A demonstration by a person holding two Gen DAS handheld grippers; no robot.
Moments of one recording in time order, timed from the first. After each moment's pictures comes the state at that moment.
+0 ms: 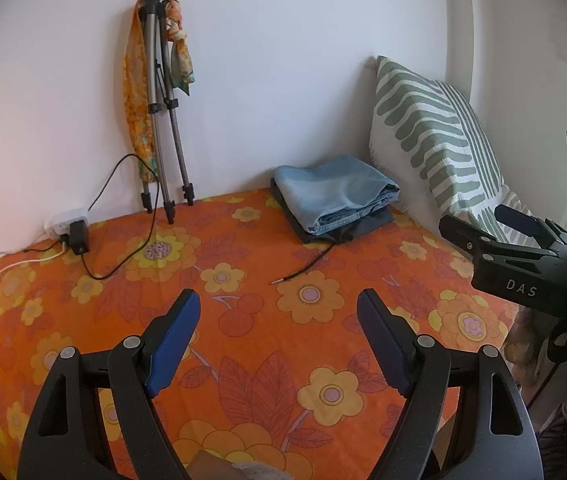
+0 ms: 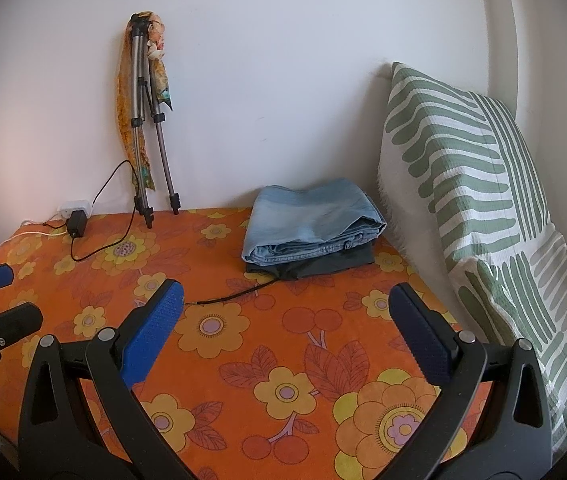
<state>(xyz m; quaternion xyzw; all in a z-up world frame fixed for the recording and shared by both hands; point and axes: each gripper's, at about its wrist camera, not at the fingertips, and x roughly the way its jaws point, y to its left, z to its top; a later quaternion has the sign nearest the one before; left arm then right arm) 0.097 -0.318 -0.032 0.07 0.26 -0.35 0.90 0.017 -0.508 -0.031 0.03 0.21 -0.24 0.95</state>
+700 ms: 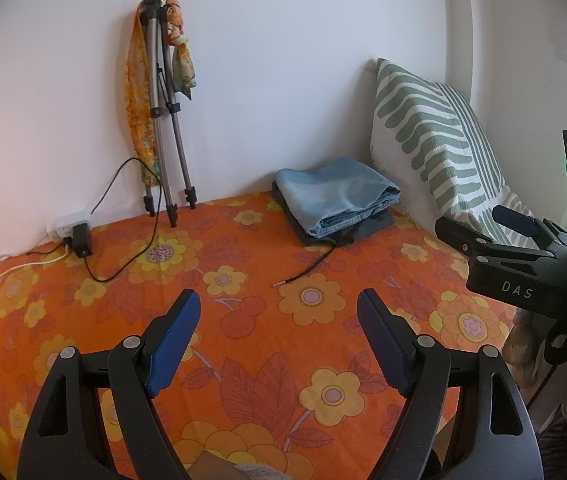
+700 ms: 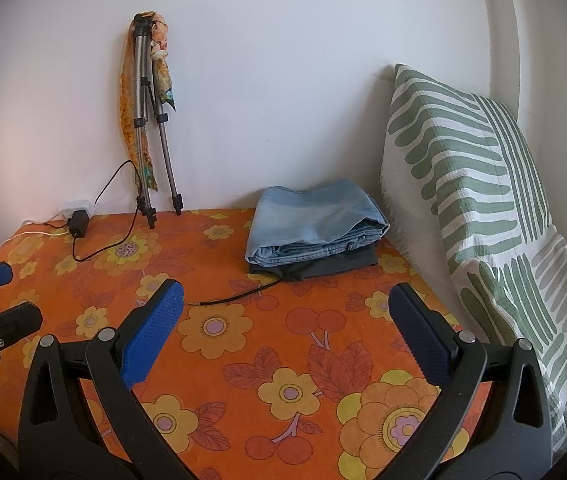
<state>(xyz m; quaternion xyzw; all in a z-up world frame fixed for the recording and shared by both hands) 0.097 -0.316 -0.028 0.08 0.26 -0.35 0.90 0.024 -0.508 -0.030 0.02 0.21 -0.23 0.95</state>
